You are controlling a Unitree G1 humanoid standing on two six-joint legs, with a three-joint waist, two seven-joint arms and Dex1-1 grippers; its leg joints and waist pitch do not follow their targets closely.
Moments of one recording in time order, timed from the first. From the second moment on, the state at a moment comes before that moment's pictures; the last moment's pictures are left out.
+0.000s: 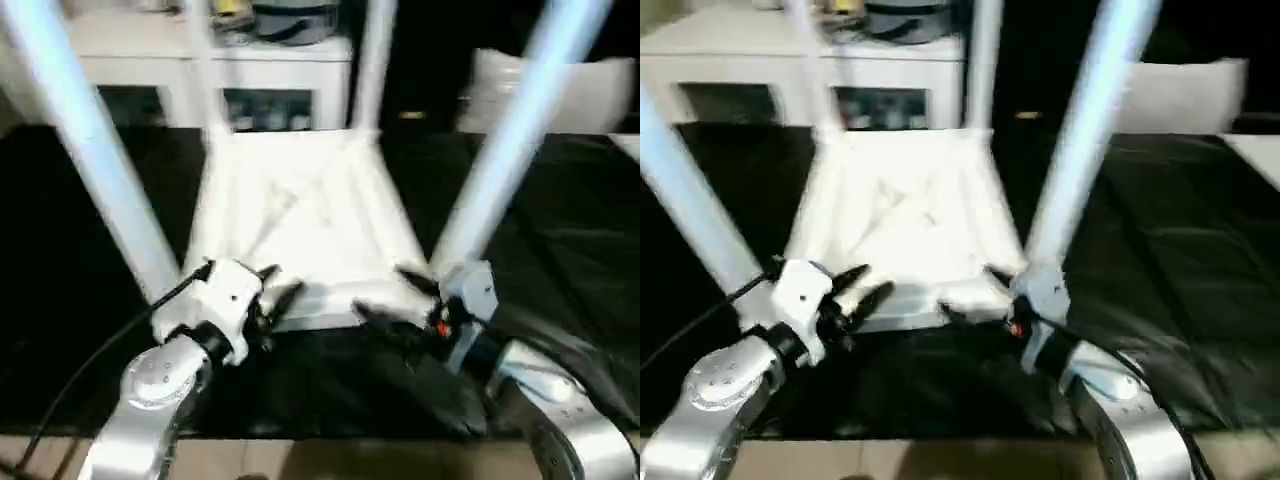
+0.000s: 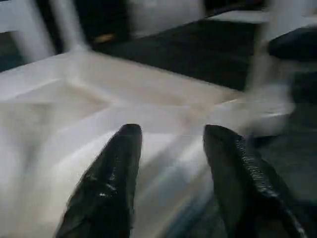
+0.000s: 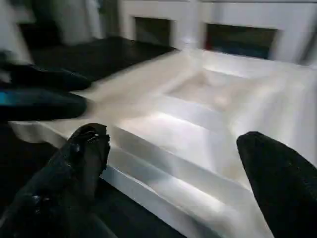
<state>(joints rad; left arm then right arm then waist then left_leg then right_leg) 0.04 0.27 -0.09 -0.39 -0.13 0.37 -0.58 0.03 -0.28 0.08 -0.35 0.26 0.41 0.54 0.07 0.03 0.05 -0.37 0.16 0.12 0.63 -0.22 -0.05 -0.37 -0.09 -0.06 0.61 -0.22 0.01</state>
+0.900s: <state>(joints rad) 0.26 0.61 0.11 -0.29 -0.40 0.38 -0.98 -0.17 -0.31 -0.10 0.01 0.17 0.38 0.29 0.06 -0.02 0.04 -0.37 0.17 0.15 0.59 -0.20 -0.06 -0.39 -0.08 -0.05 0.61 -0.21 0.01</state>
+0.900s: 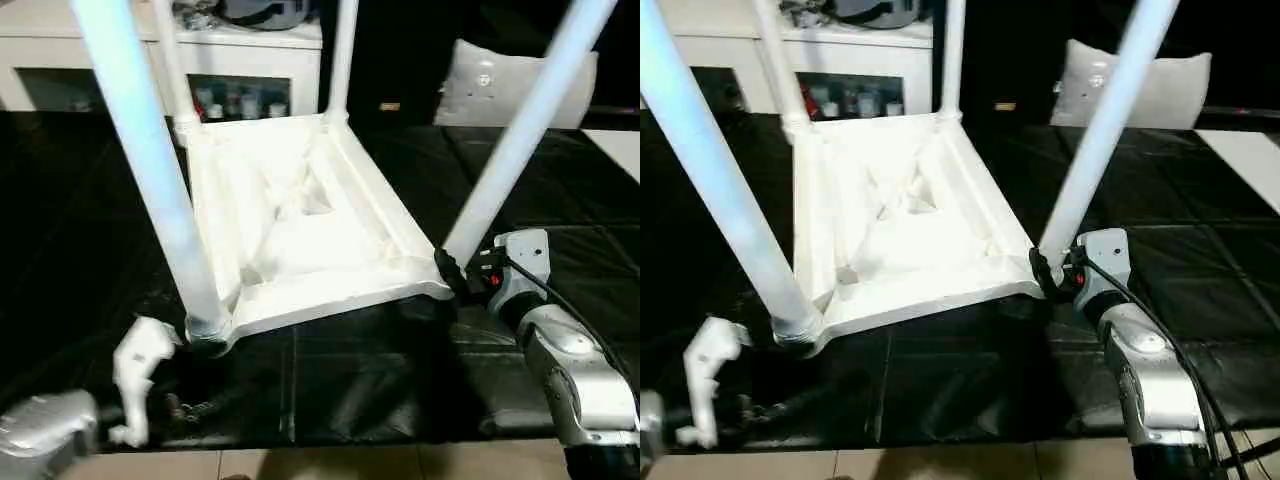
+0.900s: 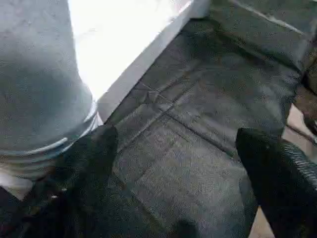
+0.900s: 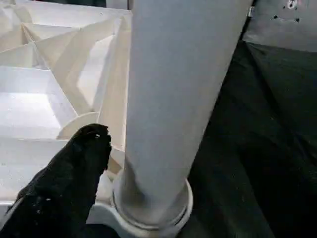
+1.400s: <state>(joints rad) 0.43 0.73 0.47 -0.33 -0.52 0.34 -1.08 -0.21 -0.47 -0.20 0.19 0.15 0.27 0.34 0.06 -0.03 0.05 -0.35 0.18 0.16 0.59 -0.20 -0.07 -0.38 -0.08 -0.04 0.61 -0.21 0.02</state>
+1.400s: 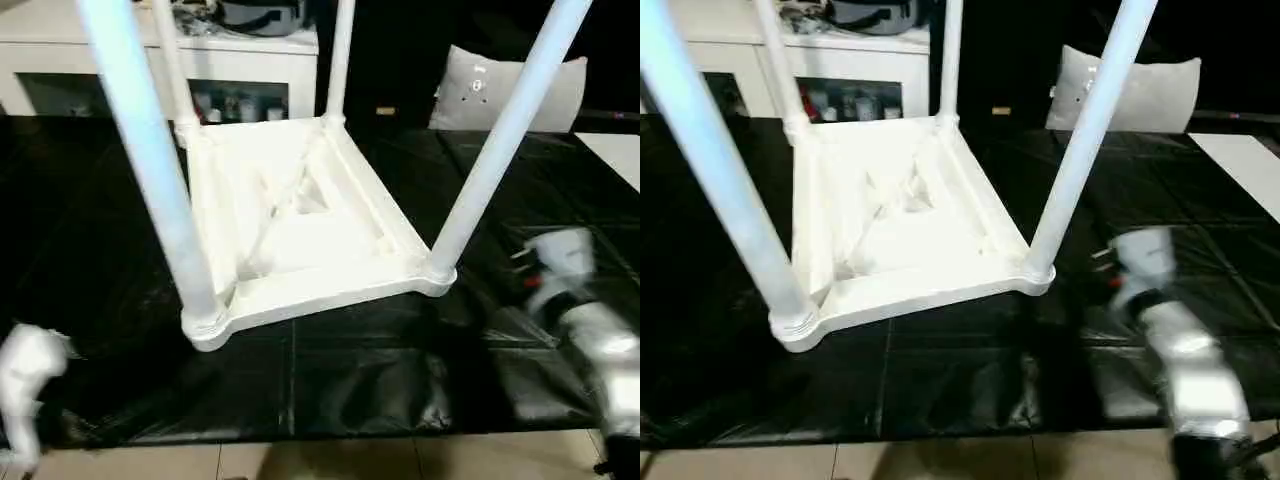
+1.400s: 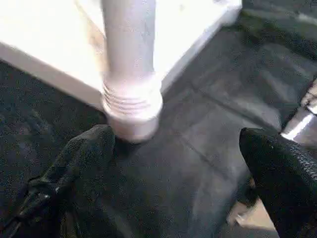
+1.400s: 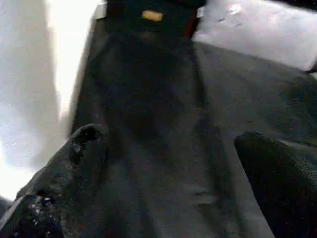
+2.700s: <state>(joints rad) -0.24 0.45 0.00 -0.34 -0.78 0.65 -0.99 -0.29 -0.37 0.02 0.26 0.16 0.33 0.49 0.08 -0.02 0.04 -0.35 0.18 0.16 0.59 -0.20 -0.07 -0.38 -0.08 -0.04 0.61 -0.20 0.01</state>
